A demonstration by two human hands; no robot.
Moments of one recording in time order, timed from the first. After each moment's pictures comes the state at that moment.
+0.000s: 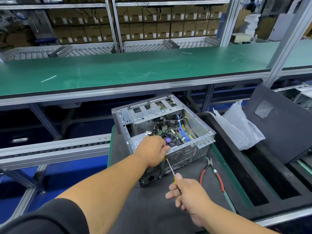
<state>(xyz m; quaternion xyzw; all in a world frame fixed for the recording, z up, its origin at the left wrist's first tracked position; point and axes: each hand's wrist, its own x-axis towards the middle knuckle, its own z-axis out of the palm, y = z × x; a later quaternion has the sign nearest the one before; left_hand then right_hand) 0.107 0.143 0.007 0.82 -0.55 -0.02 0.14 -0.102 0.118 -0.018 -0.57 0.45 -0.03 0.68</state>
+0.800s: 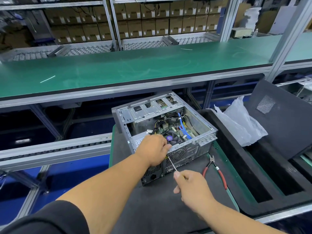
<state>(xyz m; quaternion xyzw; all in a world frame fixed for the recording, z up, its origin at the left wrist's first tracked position) 0.104 0.145 0.012 0.82 -0.55 -0.03 0.14 -0.099 0.109 -0.024 -0.69 0.44 -0.06 0.57</state>
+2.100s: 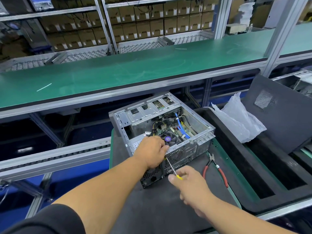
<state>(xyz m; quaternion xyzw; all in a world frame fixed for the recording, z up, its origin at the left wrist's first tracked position) 0.103 0.144 0.013 0.82 -0.55 -0.04 0.13 -0.097 0.105 -0.021 -0.63 0.42 -0.07 0.64</state>
